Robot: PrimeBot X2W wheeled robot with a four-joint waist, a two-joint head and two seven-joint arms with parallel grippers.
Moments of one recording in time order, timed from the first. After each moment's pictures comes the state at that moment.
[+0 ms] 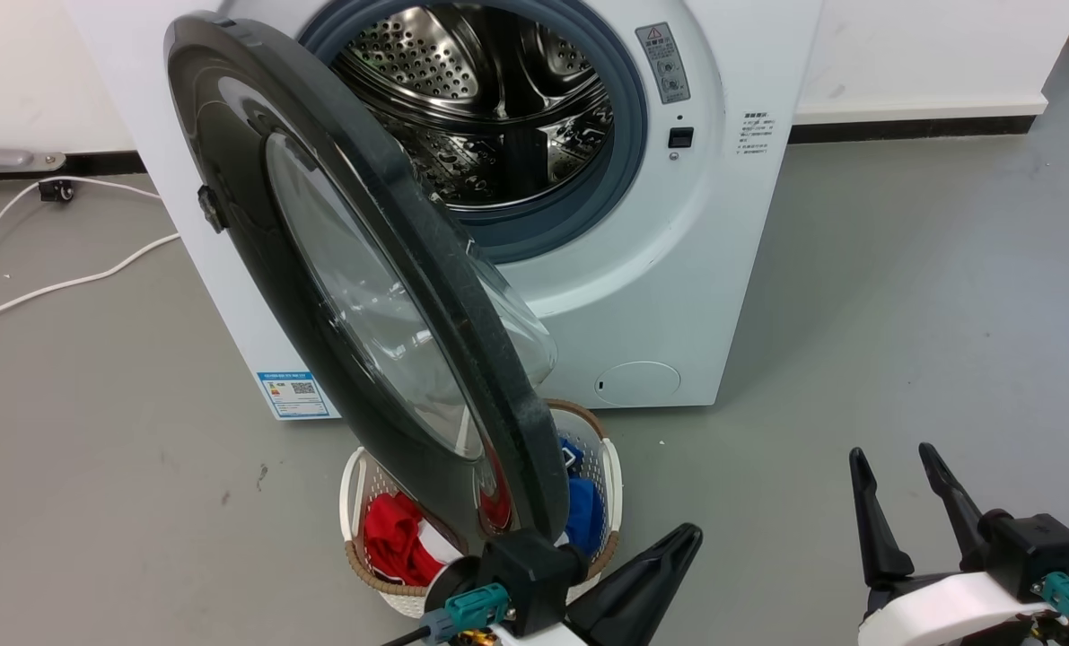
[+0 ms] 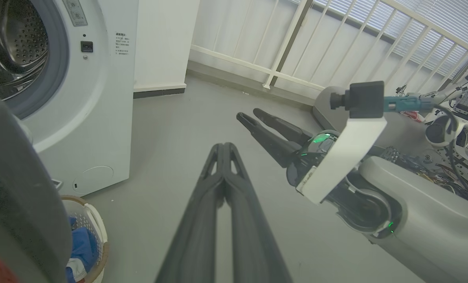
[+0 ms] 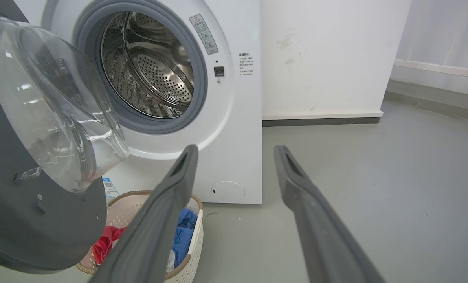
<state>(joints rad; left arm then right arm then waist) -0.02 0.10 -0.65 -0.21 -0.46 -0.10 0.15 0.04 -0.06 -0.02 0.10 0.12 0.13 -0.16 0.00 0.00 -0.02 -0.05</state>
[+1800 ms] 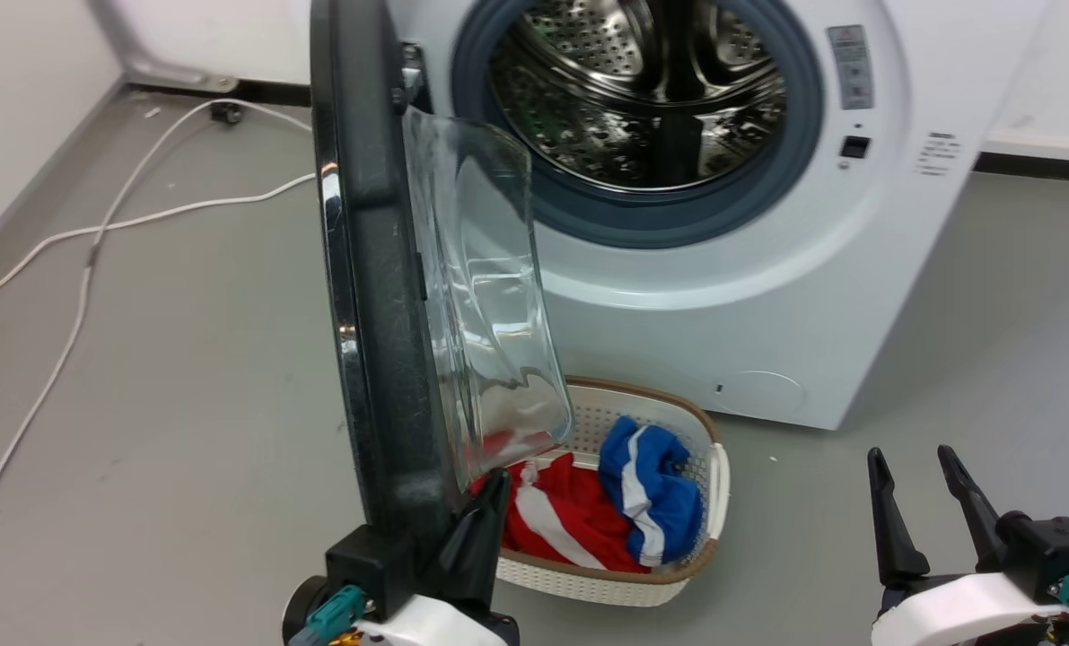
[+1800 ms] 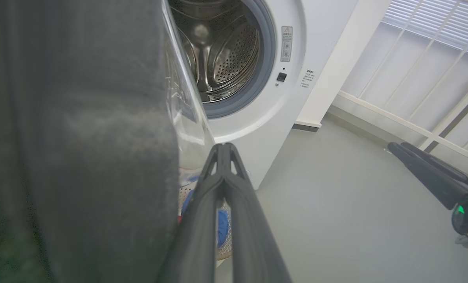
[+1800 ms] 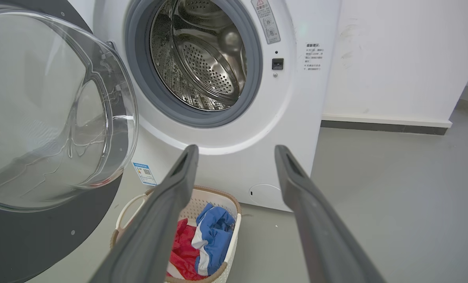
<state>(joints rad) 0.01 0.15 -0.48 -0.07 -0.43 0.15 -0.08 0.05 -0.05 -0.06 0.10 0.11 0.13 -0.17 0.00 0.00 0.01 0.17</state>
